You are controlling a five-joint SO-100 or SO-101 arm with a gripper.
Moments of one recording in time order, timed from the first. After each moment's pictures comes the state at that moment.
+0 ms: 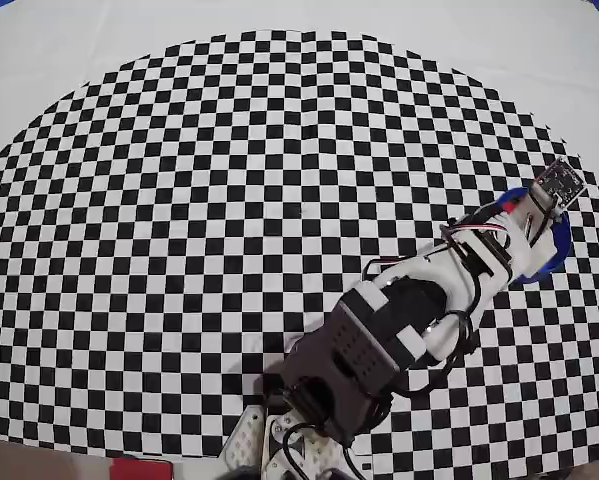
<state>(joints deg) 53.6 75.6 110.6 -1.2 -91.9</state>
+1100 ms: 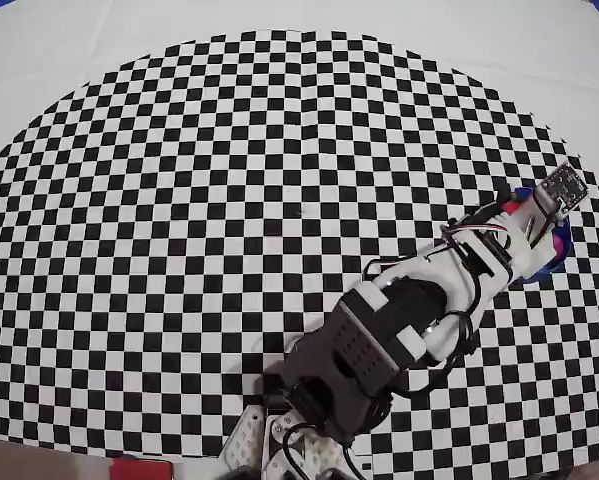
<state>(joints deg) 53.4 76.1 110.6 -1.2 -86.0</state>
